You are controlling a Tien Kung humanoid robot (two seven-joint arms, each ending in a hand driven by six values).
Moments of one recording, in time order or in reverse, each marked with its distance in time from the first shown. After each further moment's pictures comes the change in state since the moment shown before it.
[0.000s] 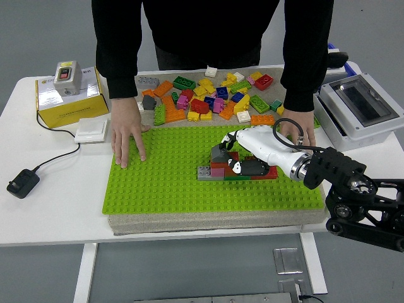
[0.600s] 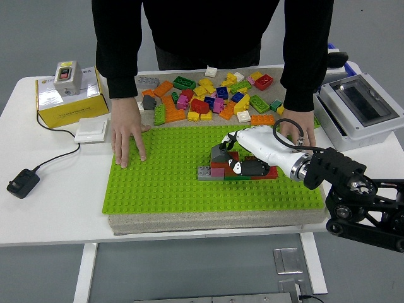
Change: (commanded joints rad) left arm -0.003 0.001 0.004 0.000 -0.004 0.001 -0.005; right arm 0.002 0.002 -0.001 0.001 -0.016 0.002 -0.011
